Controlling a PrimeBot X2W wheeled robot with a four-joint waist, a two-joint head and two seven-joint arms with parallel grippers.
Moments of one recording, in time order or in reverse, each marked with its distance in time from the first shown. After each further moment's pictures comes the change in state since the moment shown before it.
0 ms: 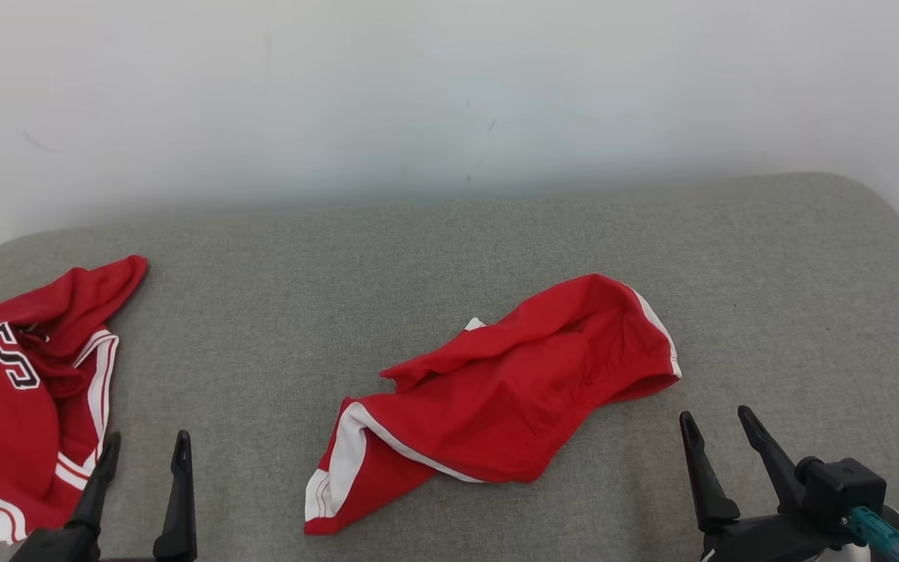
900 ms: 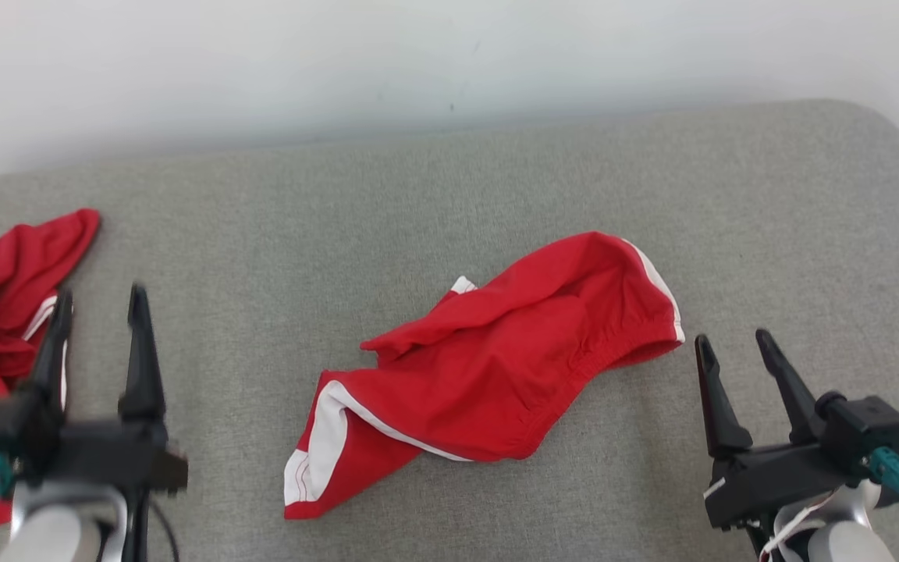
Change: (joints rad) left arm -0.320 -0.033 0.020 0.130 -0.049 -0.020 -0.019; right arm -0.161 -0.019 -0.015 0.058 0.016 0.000 -0.070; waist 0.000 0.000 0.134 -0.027
